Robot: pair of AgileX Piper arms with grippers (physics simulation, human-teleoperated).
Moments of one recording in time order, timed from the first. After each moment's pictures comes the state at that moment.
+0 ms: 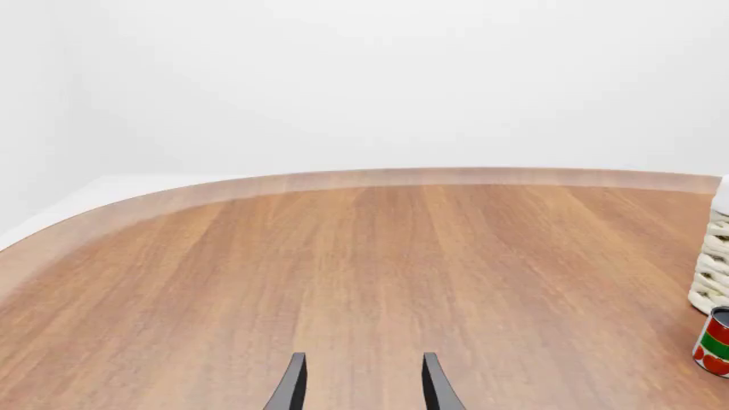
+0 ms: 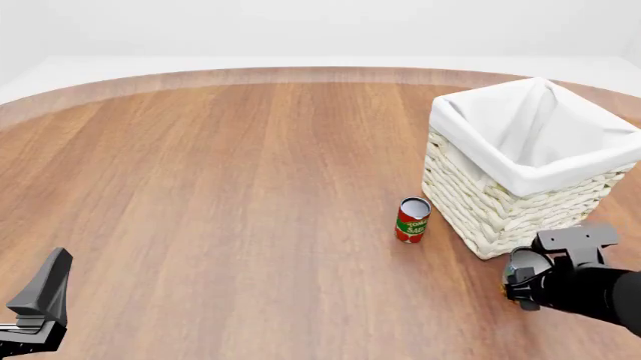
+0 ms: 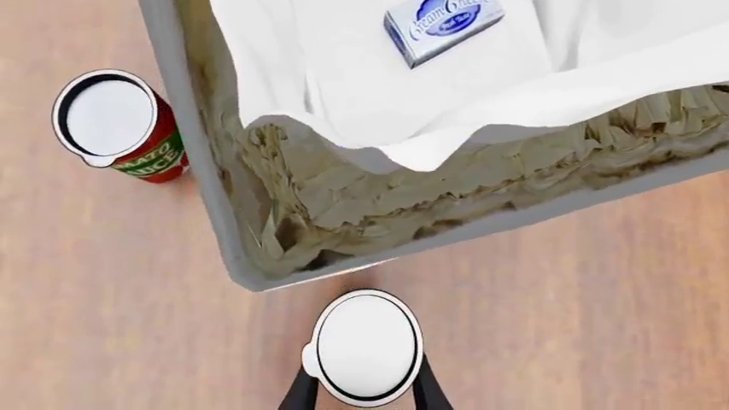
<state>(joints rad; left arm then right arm) 0.00 0.01 0.00 0.00 0.00 -0.08 1.24 -0.32 0.09 -0.16</state>
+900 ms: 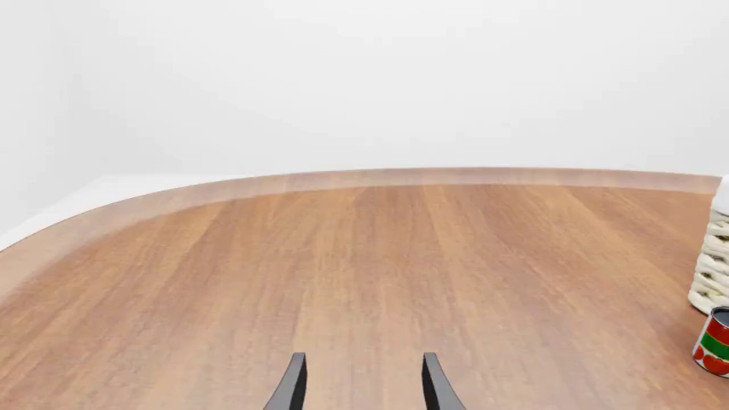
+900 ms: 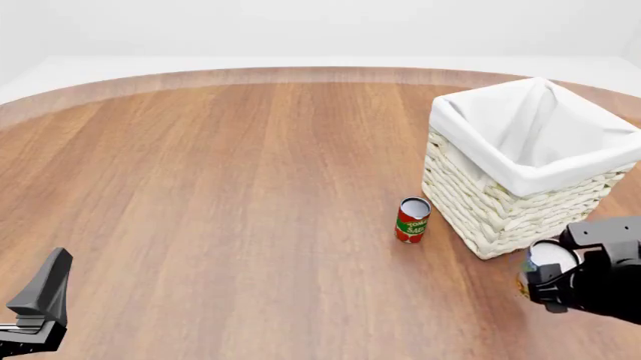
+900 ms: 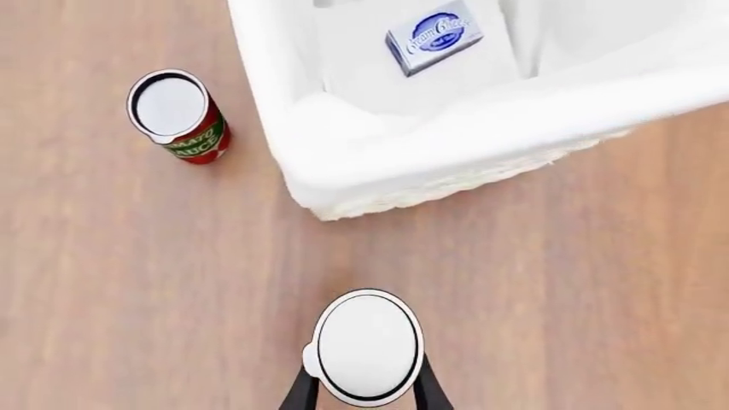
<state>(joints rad) 0.00 0.01 0.00 0.00 0.00 -0.07 0.93 -0.38 0.42 -0.18</state>
